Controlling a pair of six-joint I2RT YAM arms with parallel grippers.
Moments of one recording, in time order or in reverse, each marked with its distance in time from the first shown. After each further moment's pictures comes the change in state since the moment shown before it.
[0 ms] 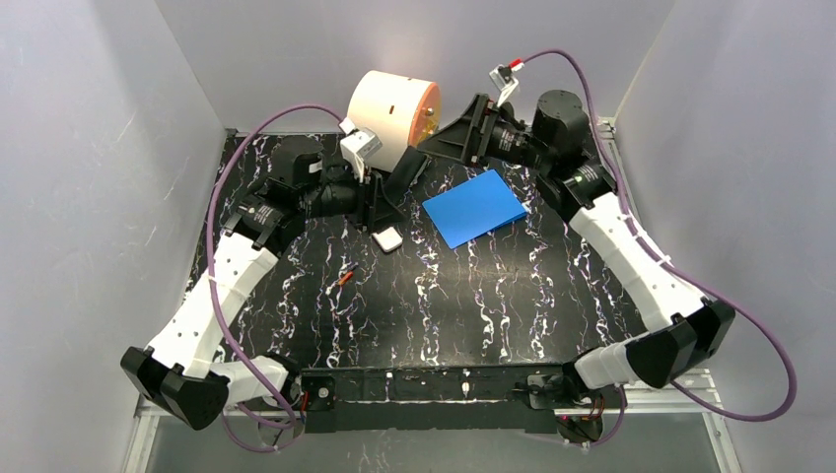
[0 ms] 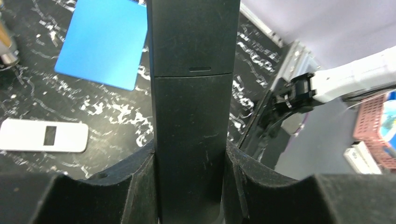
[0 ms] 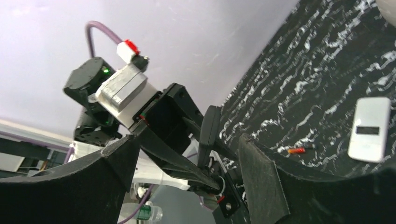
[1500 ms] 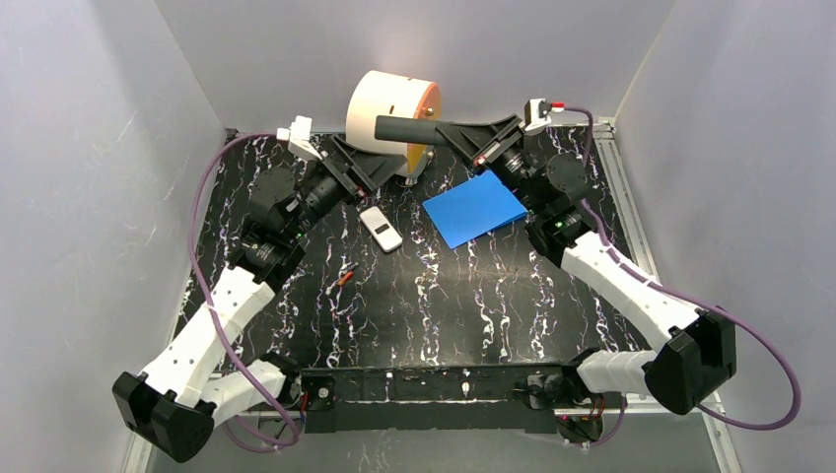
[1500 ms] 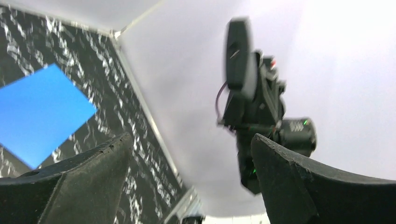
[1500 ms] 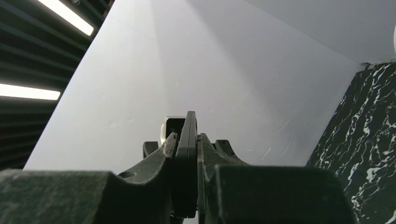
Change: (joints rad) left arm -0.016 -0.169 -0.324 0.668 -0.348 -0.851; right arm 0.052 -0.129 -0.431 0.691 0.436 0.396
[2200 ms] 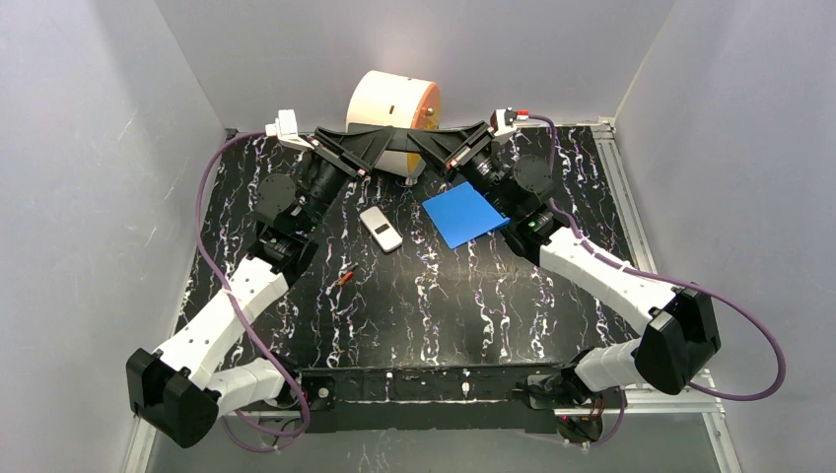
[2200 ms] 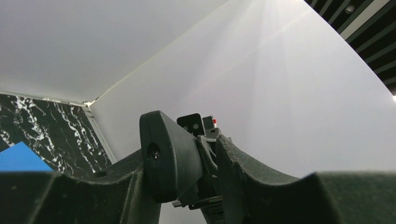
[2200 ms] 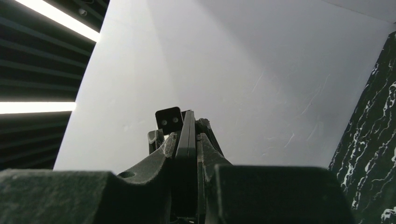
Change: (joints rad) left arm -0.018 0.074 -0.055 0.429 -0.204 -0.069; right arm 0.136 0.115 0.040 0.013 0.116 0.109
